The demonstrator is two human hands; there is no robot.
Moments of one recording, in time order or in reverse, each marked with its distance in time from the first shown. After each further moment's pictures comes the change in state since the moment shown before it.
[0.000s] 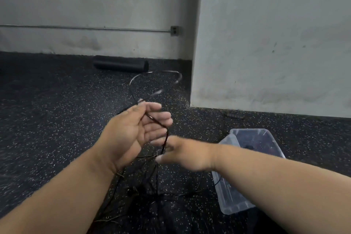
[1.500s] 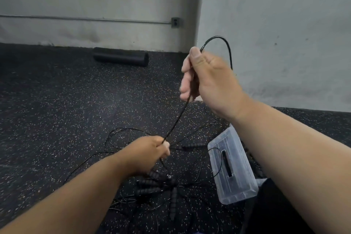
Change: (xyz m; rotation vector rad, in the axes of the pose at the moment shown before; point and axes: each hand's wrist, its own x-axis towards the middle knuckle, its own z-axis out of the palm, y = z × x) left_hand 0.000 -0.059 -0.021 1.299 -0.261 -0.209; right_hand -0.033 -0.060 -0.077 0.569 0.669 -0.426
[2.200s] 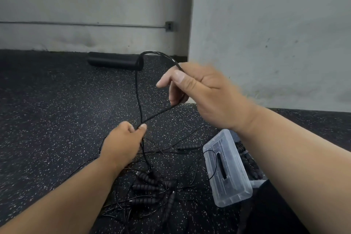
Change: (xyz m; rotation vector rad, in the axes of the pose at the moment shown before) left_hand 0.021 -0.014 -0.003 -0.251 0.603 -0.269; right_hand -0.027 -0.020 -0.021 -0.257 -0.267 -0.226
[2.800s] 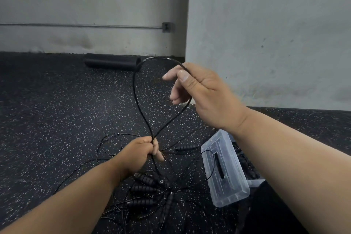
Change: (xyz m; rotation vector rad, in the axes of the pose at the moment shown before) left_hand -0.016 0.010 0.018 -0.239 -0.603 0.134; right_hand -0.005 0.025 -0.005 0.113 0.111 0.059
